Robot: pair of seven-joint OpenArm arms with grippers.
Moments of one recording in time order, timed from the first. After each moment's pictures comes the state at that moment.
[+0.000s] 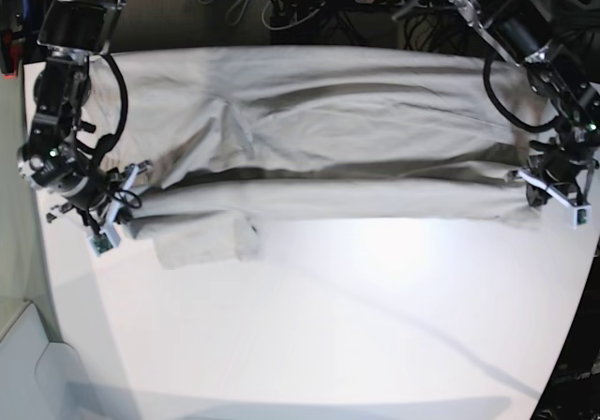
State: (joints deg) left arm -7.6 -8.3 -46.2 82.9 -7.2 -39.8 46.1; right arm 3.2 12.4 17.3 92.4 3.2 39.9 -48.5
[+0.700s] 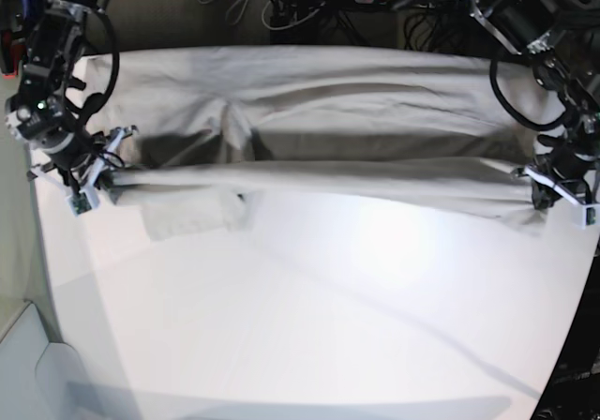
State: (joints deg) left arm -4.4 -8.5 -46.1 90.2 -14.3 -39.9 50.8; right arm -7.6 9.7 24.4 102.4 3.4 39.9 -48.4
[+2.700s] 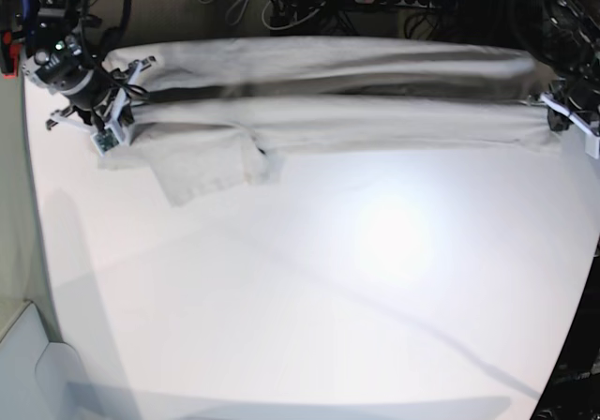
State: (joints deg) left arm 10.5 -10.9 -51.5 95.4 -20.6 -39.9 58.9; right arm -22.5 10.4 20.6 109.5 3.5 39.9 -47.7
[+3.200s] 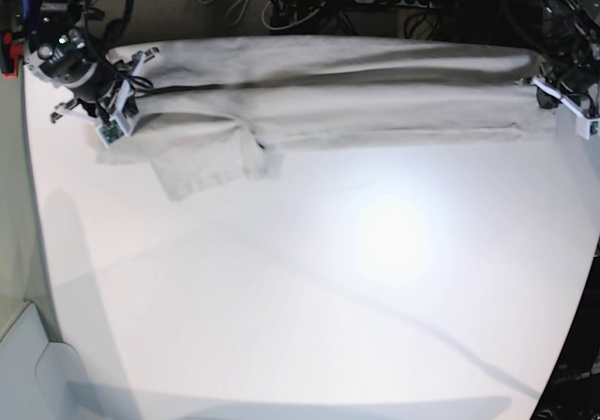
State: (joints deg) left arm 12.3 -10.9 -51.5 89.8 -20.6 -39.8 58.7; right arm -24.3 10.6 19.5 109.4 3.5 39.9 -47.5
